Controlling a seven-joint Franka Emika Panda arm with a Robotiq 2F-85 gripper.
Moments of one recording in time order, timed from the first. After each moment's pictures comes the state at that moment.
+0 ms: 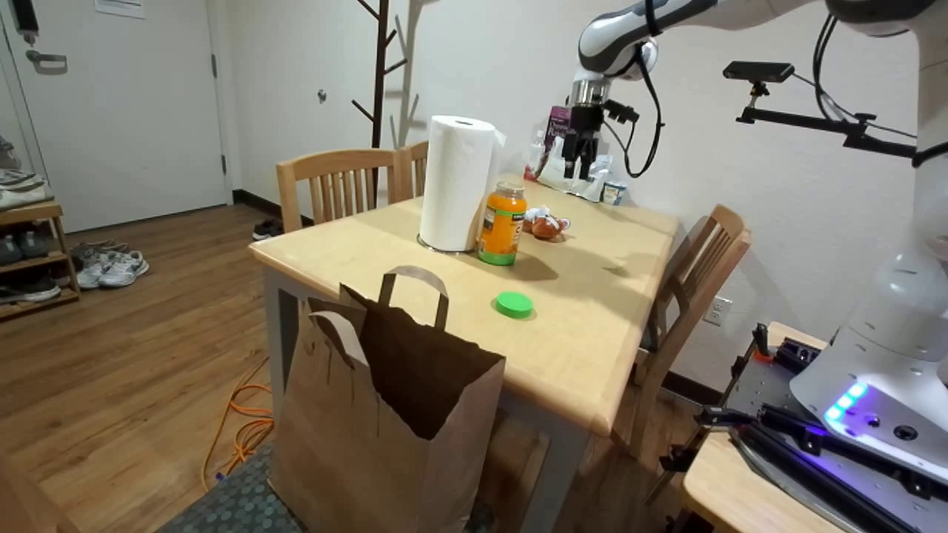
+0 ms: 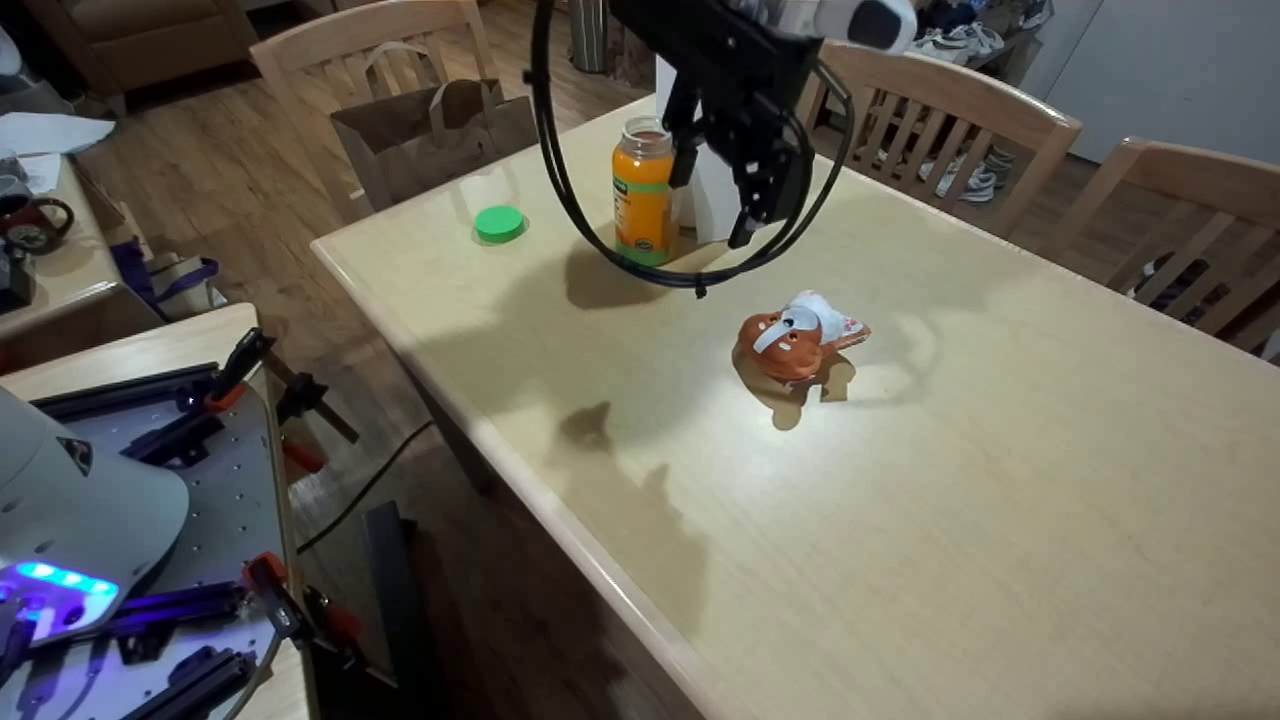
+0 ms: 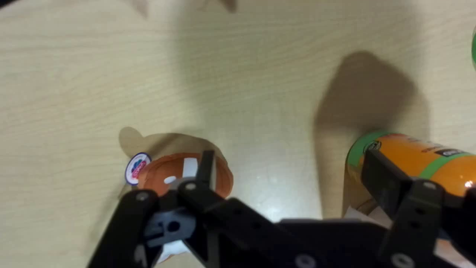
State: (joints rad) arm -0.11 0.42 -0.08 -1.64 0.11 1.87 -0.30
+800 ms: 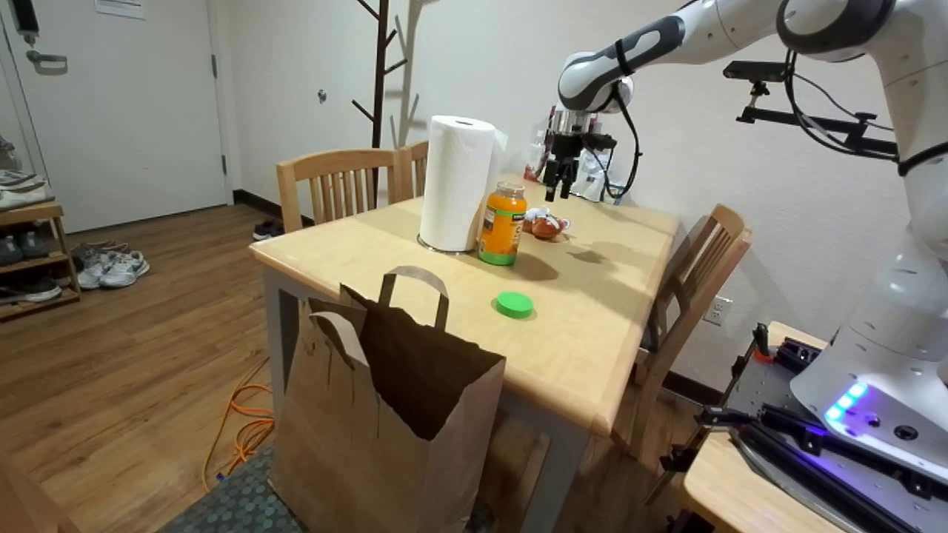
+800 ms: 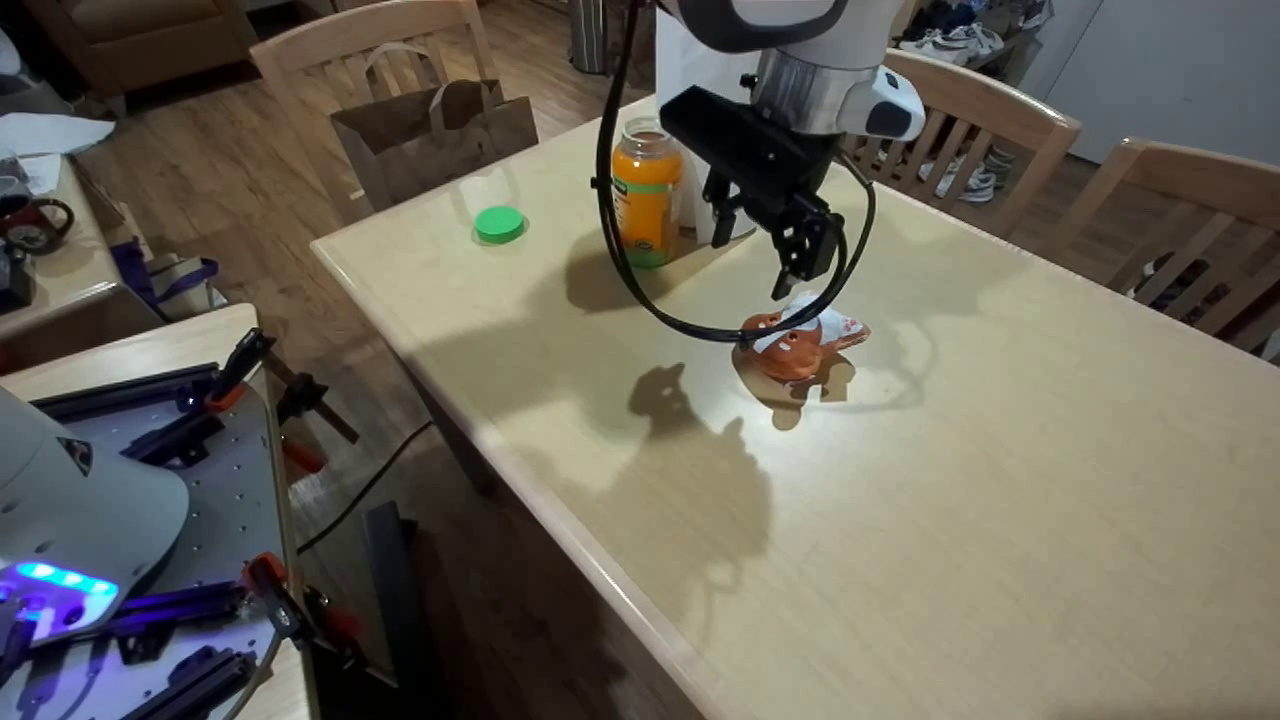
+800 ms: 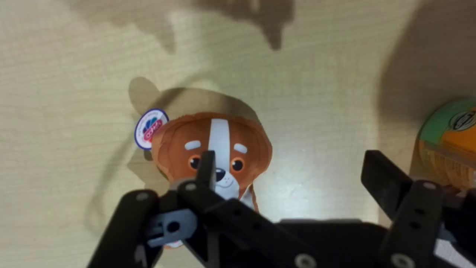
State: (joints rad) arm -0.12 0.59 -0.07 -1.57 0.07 2.07 -0.31
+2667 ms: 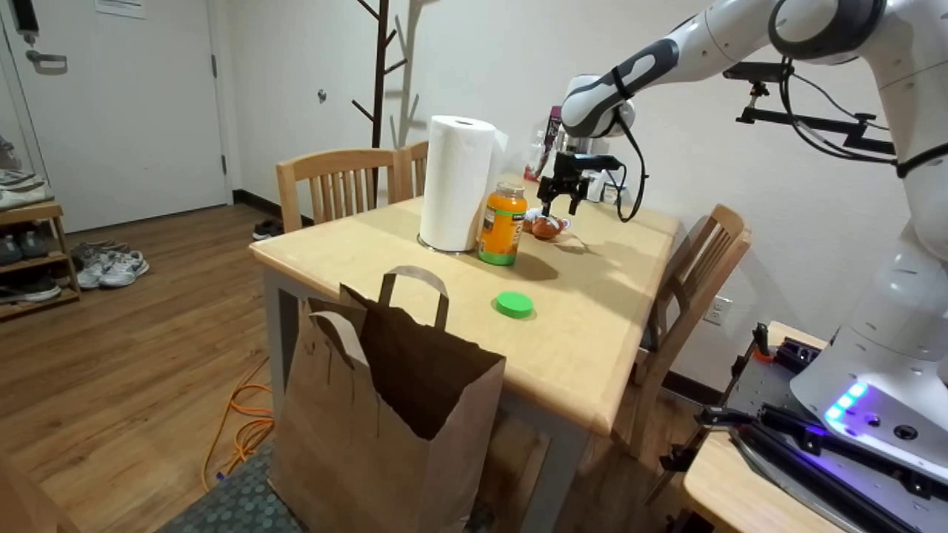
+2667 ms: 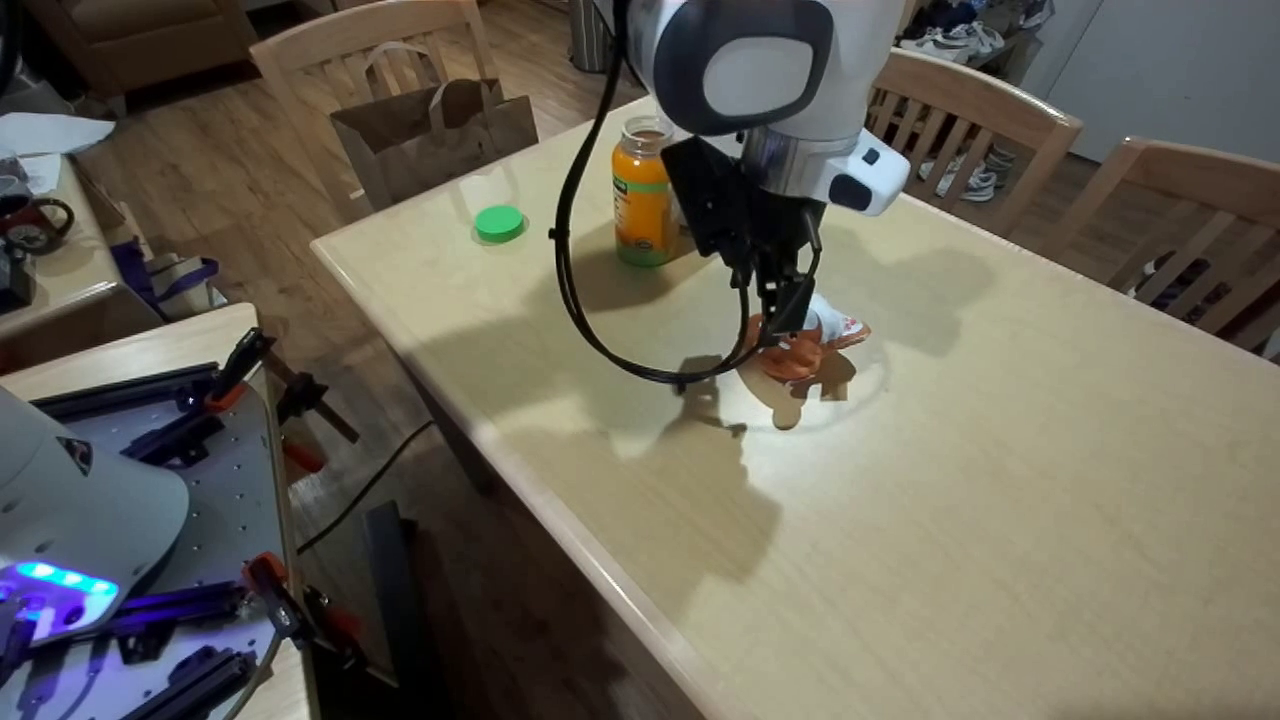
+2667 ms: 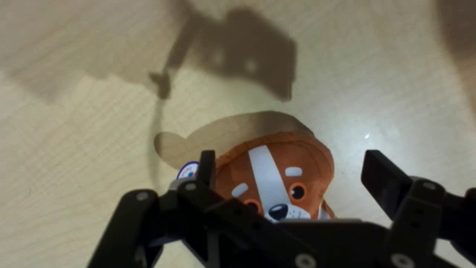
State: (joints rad) arm -0.09 0.62 -0.12 -1.67 0.06 2.24 0.11
